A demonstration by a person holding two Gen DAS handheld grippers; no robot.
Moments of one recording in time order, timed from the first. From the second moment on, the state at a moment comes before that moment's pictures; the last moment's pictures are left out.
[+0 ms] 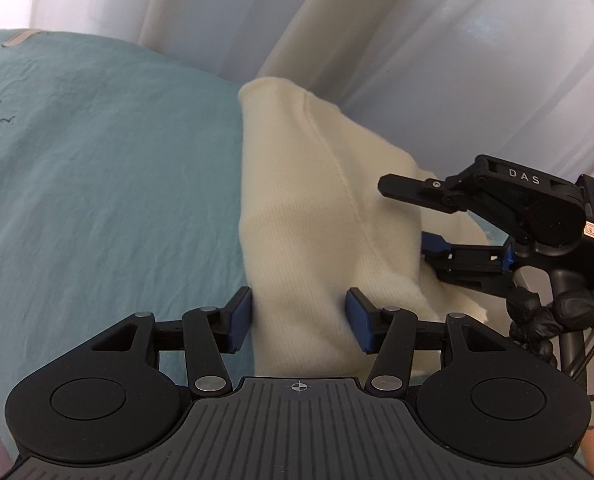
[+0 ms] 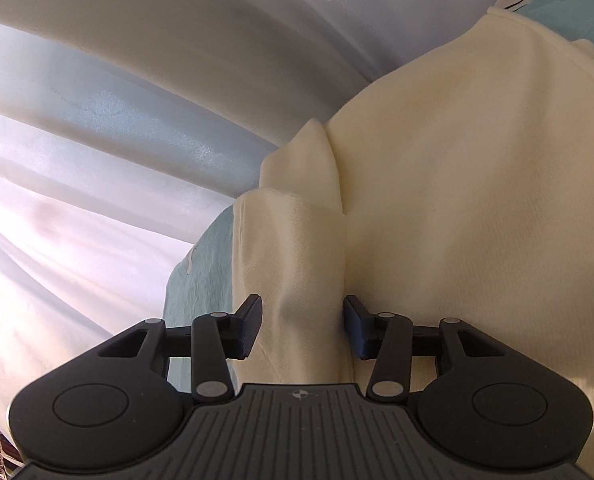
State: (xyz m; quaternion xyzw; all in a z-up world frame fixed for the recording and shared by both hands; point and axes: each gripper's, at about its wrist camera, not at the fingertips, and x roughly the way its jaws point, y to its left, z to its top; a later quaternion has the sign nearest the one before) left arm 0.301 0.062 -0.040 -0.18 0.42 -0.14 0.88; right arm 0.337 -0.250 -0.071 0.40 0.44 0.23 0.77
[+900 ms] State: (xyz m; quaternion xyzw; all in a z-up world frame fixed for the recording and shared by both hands) left arm 0.312 0.066 -0.024 -0.18 0.40 -0.09 0.90; right arm 0.302 -0.176 -0.012 0.05 0.37 0.16 0.91
